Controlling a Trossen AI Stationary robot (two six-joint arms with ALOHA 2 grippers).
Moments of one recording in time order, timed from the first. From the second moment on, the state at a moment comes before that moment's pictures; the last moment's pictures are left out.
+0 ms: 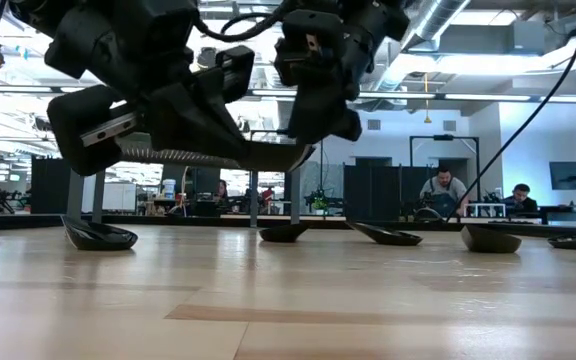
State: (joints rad) left arm -0.30 1.59 0.67 0.34 -0.05 0.81; right arm -0.06 1.83 1.42 -0.61 -0.22 0.37
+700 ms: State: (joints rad) left arm -0.33 1.18 0.67 0.00 -0.32 0.54; right arm 0.32 1.46 1.32 -0.97 0.22 0.48
